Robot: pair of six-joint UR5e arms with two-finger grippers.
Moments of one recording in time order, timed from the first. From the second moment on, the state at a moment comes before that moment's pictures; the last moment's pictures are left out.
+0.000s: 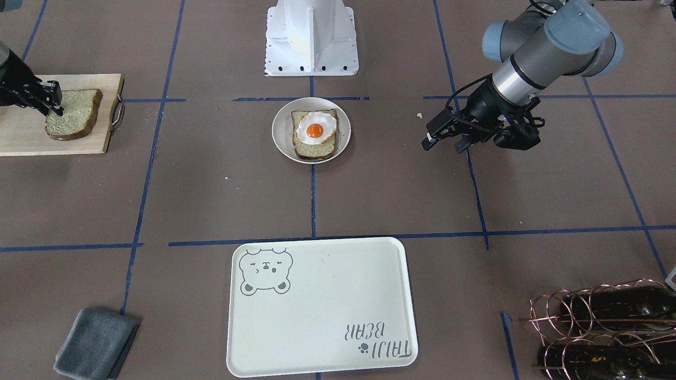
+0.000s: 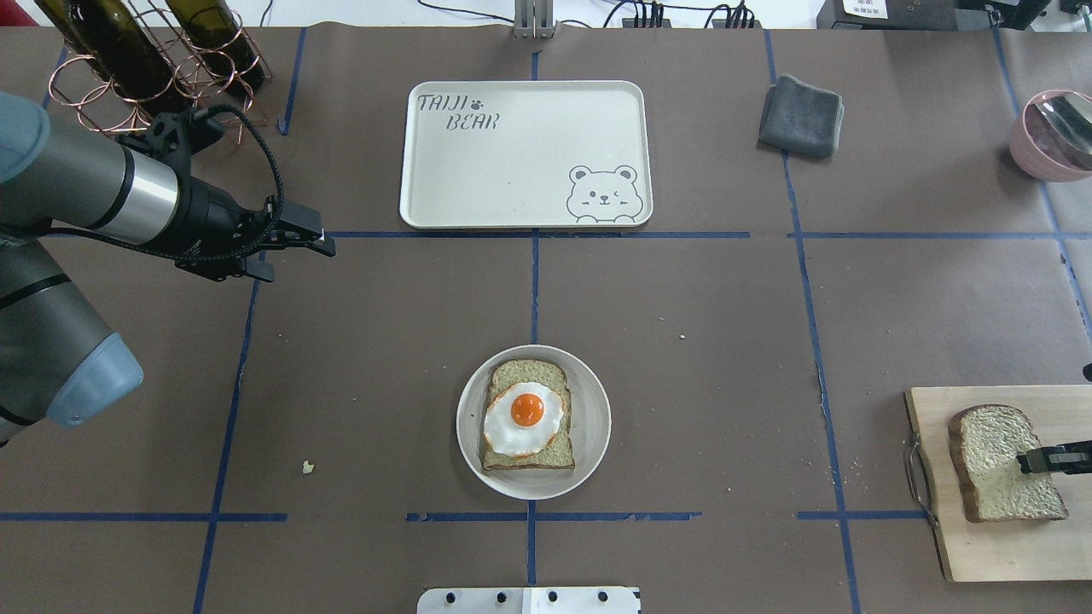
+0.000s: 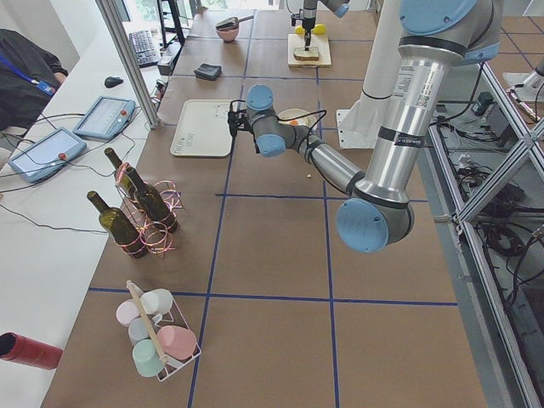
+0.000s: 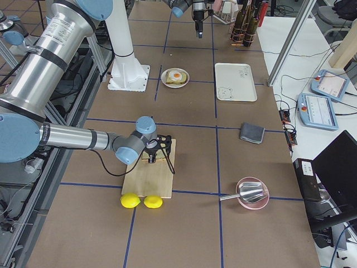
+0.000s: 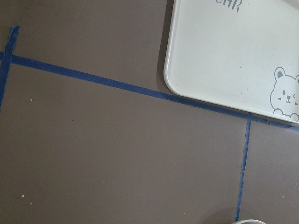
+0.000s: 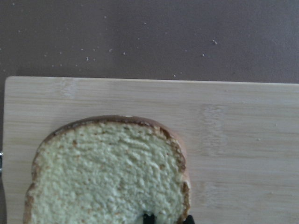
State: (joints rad) left arm -0.83 -1.84 -1.83 -2.18 -2.22 -1.40; right arm 0.69 -2.10 1.82 -0.59 2.04 1.03
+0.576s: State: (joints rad) left arm -0.84 -1.84 -1.84 -2.18 -2.22 -1.40; right arm 0.69 -2.10 1.83 -0.56 2.05 1.03
